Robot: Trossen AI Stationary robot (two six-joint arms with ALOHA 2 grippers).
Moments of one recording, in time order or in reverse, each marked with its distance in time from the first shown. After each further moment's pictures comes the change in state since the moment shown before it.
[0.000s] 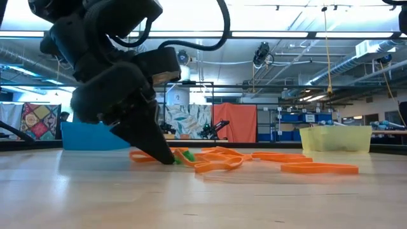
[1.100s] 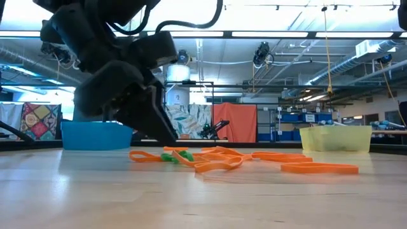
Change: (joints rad) left arm 0.022 -0.132 -0.008 -0.034 -0.108 0.225; right arm 0.000 0.000 0.000 0.070 0.007 0.024
